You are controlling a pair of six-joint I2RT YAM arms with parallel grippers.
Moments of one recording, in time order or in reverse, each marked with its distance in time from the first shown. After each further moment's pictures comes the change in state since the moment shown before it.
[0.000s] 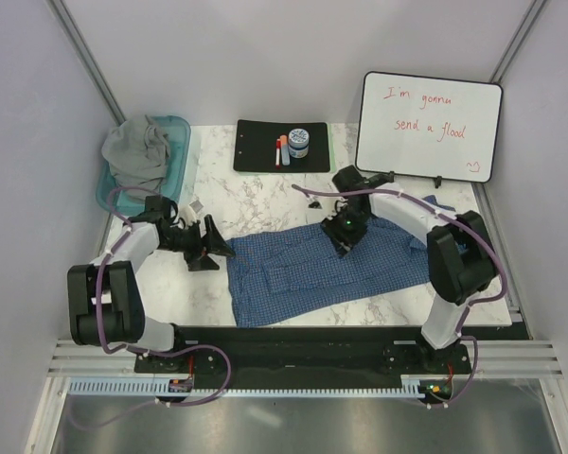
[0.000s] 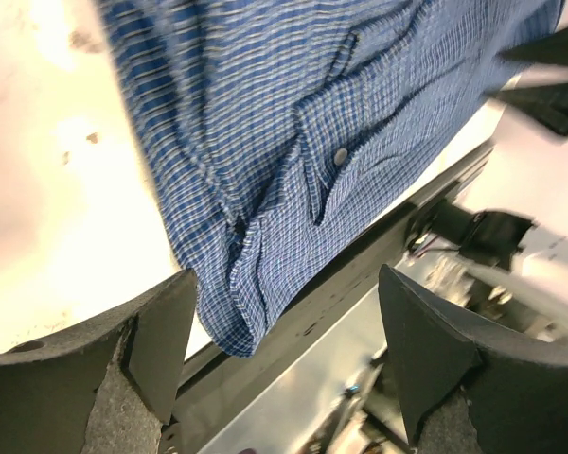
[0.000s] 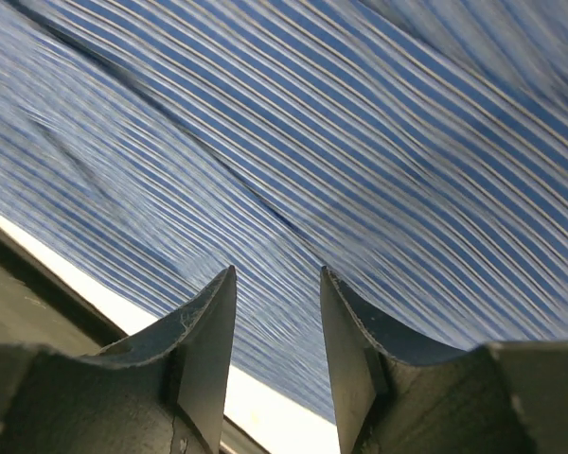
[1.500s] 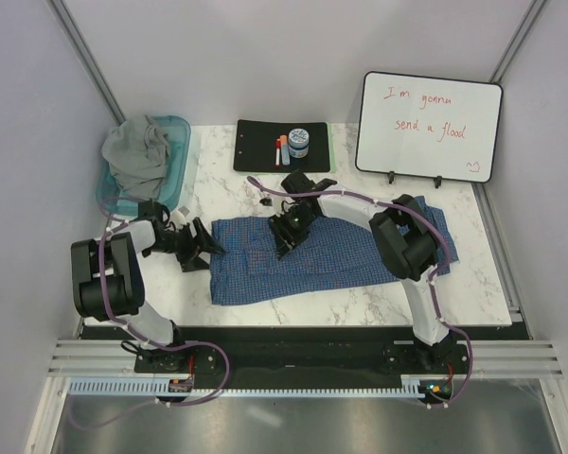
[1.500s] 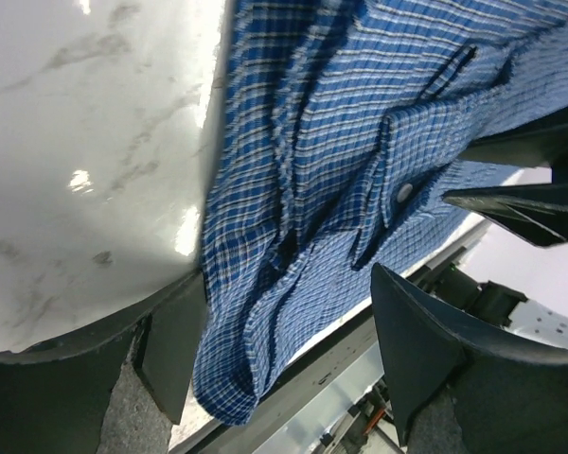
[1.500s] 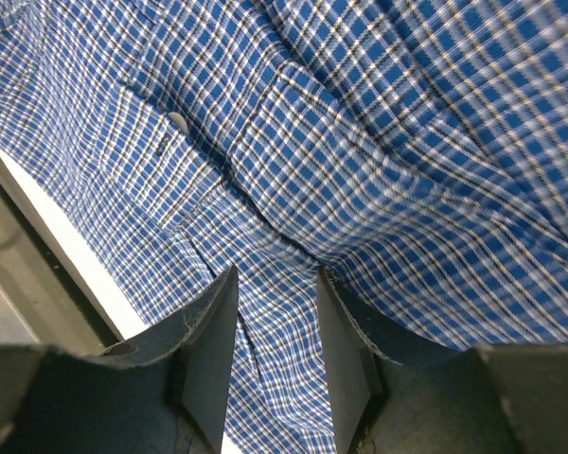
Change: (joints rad) left arm 0.126 0.186 -0.027 0.164 -0.098 -0.056; right arm 0.220 0.367 0.283 0.253 -0.275 0.334
